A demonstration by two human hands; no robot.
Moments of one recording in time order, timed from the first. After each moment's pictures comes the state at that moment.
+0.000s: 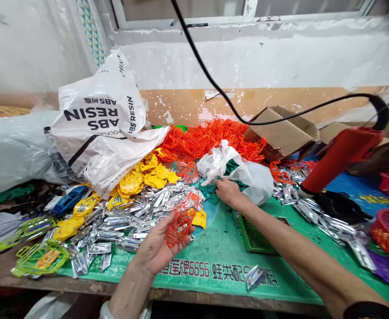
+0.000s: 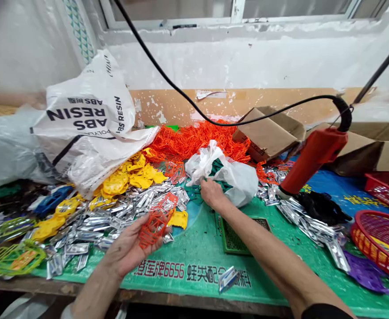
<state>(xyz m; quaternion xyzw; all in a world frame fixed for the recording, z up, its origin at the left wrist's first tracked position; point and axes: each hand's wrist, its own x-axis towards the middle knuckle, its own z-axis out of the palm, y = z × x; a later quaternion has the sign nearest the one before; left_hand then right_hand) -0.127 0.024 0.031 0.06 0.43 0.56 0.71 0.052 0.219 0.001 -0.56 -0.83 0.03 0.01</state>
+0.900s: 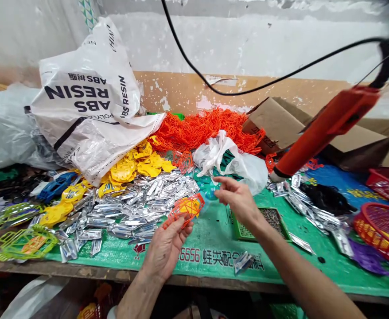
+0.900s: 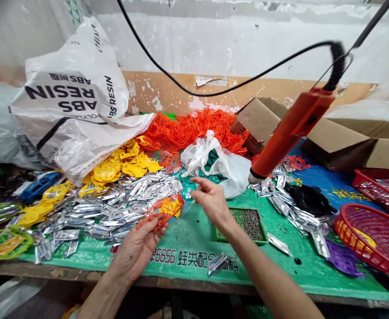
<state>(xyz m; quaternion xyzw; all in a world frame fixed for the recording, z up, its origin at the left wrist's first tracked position) -0.076 0.010 0.002 0.06 0.43 0.67 0.61 0.082 0.132 0.029 -0.49 -0.76 0.32 0.29</state>
